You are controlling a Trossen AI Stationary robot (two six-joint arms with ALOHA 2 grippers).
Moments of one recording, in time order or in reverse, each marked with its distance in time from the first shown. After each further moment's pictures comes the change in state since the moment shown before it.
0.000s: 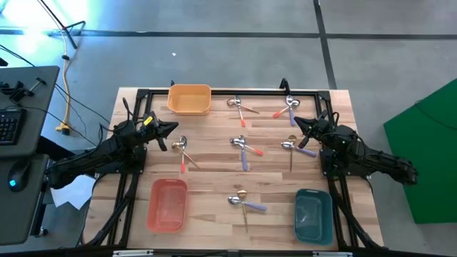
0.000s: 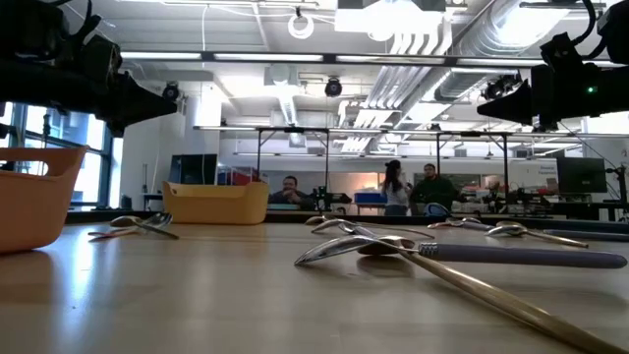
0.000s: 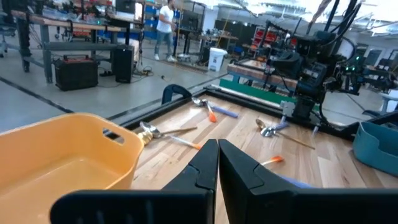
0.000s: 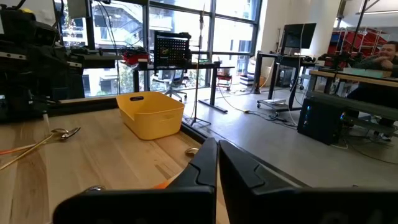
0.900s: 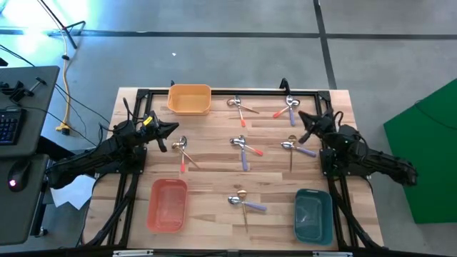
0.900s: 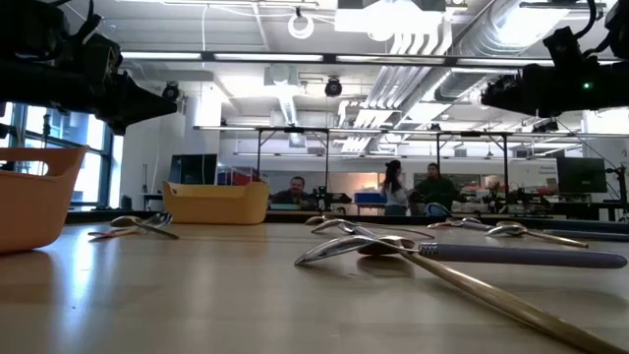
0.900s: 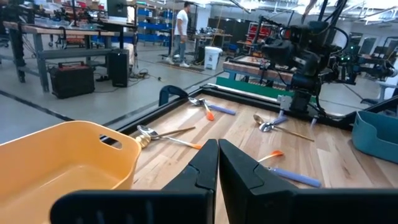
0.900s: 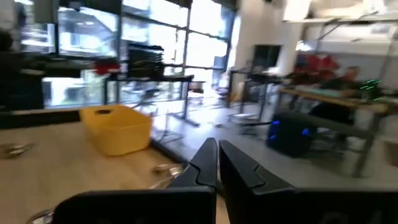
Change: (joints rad) left arm 0.001 0.000 0.000 -0.003 0.023 0.055; right arm -0.028 0.001 0.000 0.106 0.103 -0.110
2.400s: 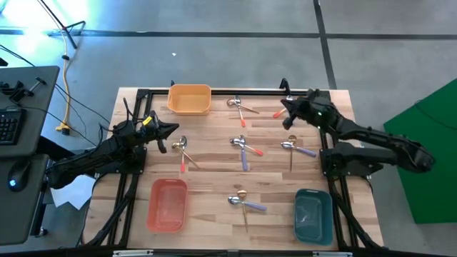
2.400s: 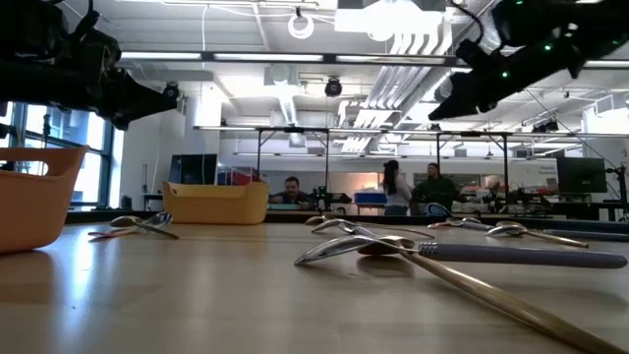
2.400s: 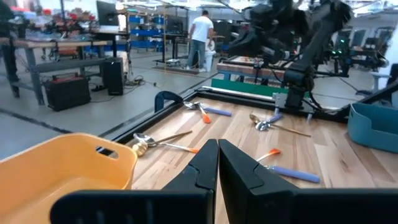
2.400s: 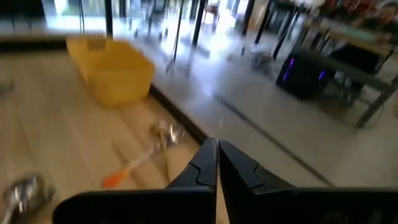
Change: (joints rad) left arm -0.001 0.000 0.000 0.017 0.039 0.076; right arm -0.202 0.859 0.443 -0.034 -0.238 0.007
